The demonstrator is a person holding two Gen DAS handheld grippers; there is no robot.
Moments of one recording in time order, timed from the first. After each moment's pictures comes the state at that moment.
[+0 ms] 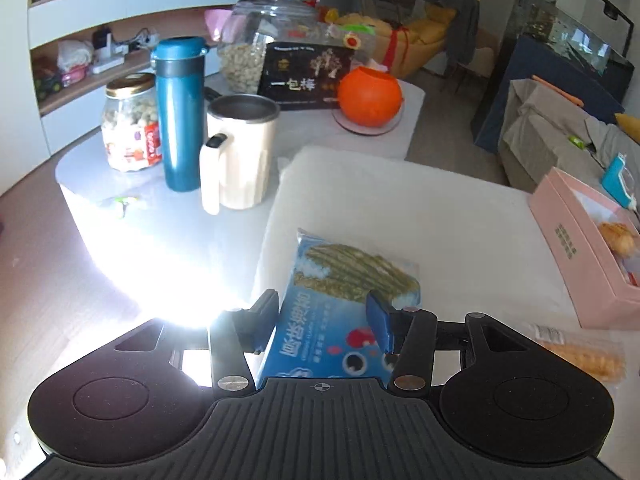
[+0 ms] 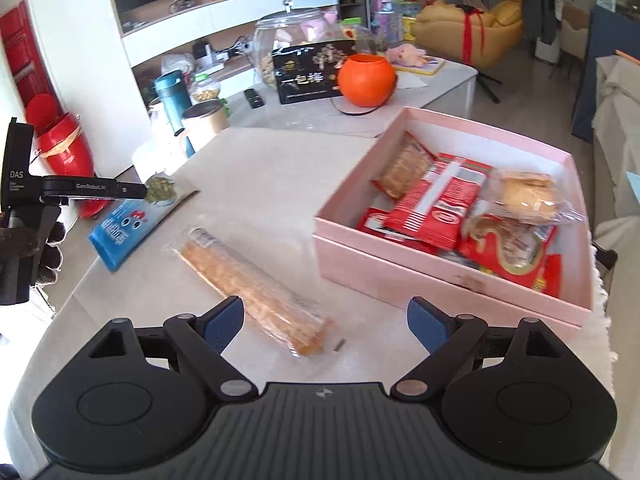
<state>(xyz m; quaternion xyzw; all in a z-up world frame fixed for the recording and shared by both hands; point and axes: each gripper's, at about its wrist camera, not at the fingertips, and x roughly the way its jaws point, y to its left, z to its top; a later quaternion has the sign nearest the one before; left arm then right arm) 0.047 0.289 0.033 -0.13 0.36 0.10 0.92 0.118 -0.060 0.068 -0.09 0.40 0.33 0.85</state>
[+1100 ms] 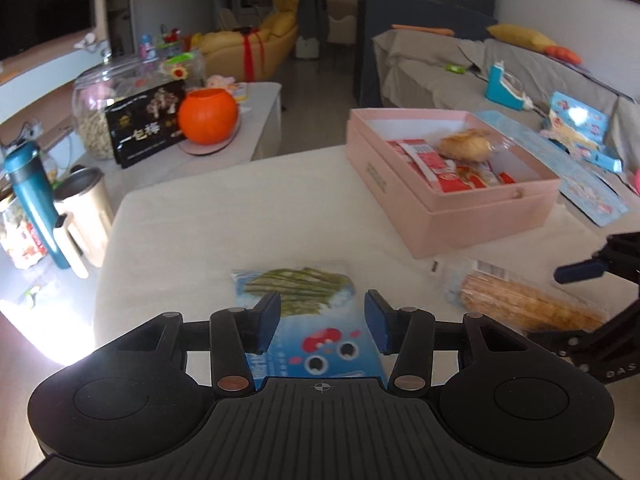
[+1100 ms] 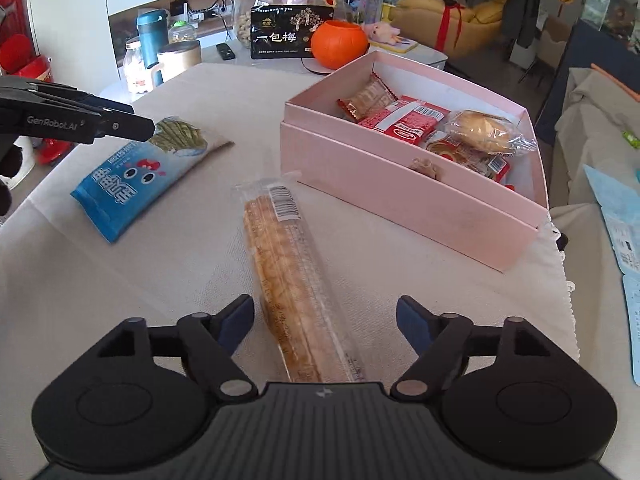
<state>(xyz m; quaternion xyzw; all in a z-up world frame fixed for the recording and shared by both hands) 0.039 0.125 0.054 0.03 0.36 -0.06 0.93 0.071 -0.094 0.025 -0.17 0.40 0.26 0.86</state>
